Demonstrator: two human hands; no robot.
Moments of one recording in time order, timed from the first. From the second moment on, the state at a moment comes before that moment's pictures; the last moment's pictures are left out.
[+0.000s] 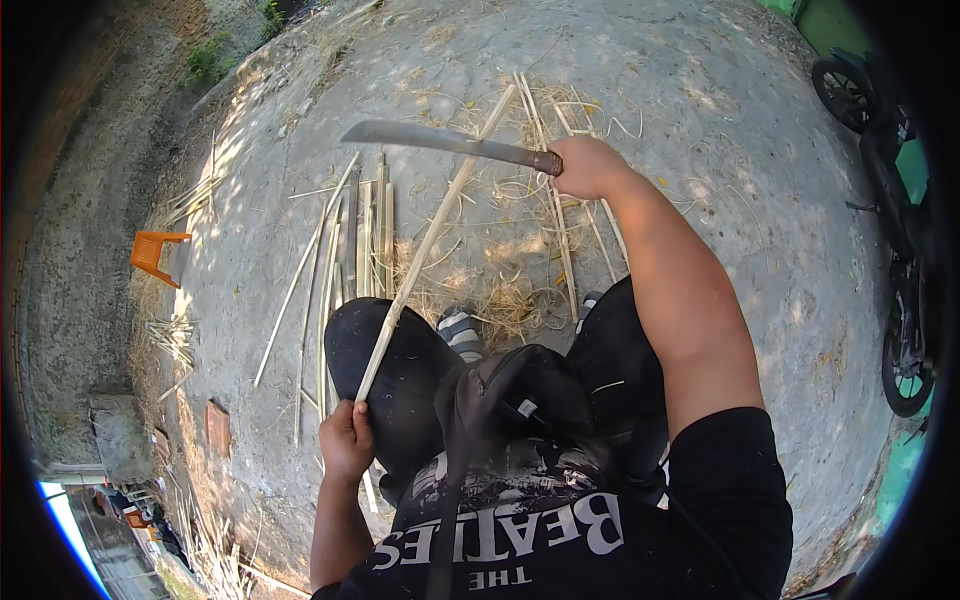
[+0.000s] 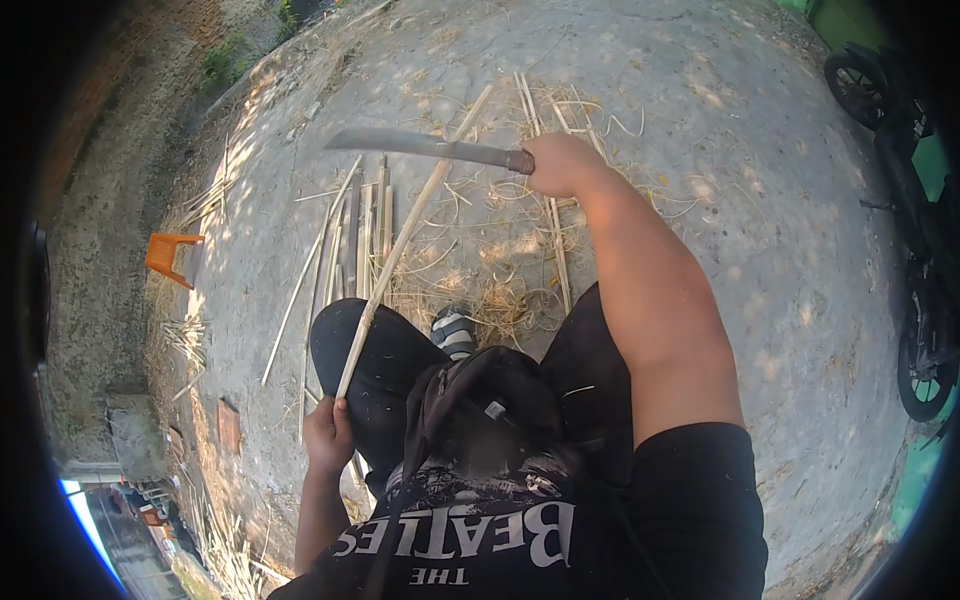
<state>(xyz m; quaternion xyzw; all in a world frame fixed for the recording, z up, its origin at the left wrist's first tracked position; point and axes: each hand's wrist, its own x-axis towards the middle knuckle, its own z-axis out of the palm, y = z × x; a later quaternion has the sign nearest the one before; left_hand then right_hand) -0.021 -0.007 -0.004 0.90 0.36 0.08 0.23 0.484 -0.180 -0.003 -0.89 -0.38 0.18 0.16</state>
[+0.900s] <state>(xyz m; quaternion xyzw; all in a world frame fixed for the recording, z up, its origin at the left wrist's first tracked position) -0.016 0.005 0.006 0.89 0.35 0.02 0.29 0.499 -0.212 -0.002 -0.94 -0.28 0.19 0.10</state>
